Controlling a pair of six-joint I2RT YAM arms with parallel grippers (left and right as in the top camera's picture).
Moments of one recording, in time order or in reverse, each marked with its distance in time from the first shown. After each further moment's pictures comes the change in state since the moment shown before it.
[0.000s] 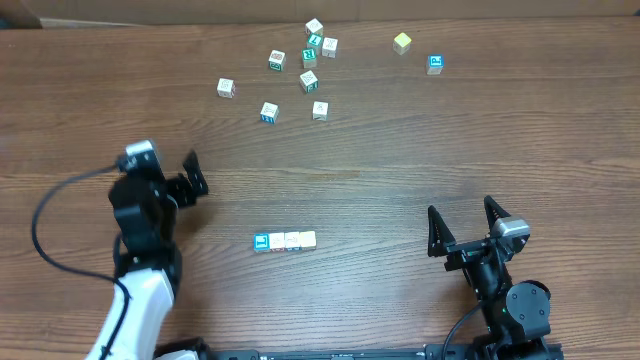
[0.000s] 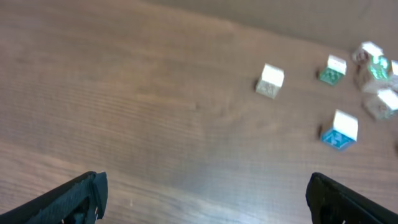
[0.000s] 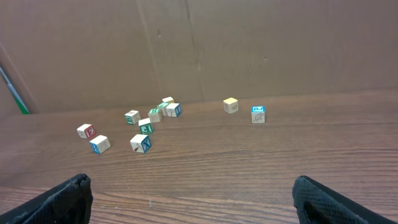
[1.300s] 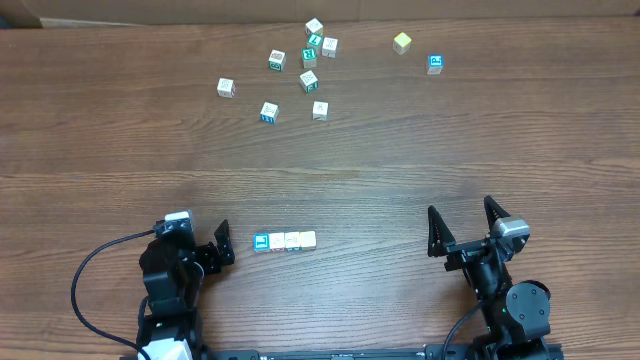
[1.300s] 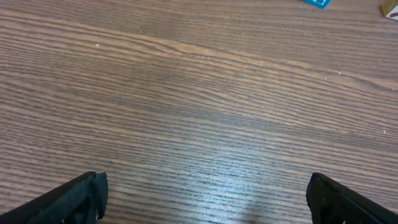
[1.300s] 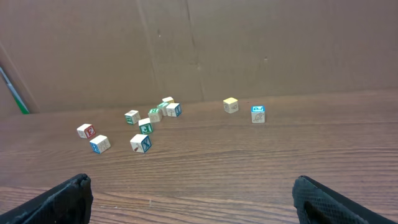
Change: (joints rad) left arm -0.046 -0.355 -0.362 -0.143 0.058 0.029; right arm 0.000 0.000 0.000 -0.001 0.000 0.000
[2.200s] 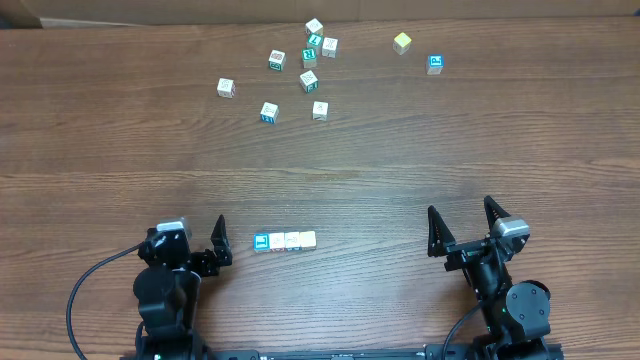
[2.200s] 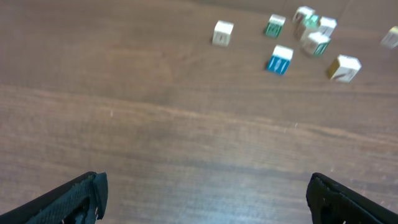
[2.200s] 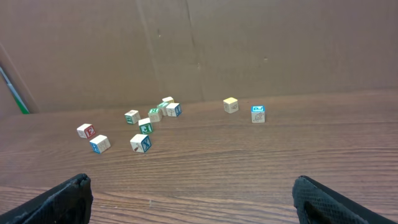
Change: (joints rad) left arm -0.019 -0.547 0.000 -0.307 -0.010 0.001; right arm 0.000 0.000 0.000 0.000 0.000 0.000
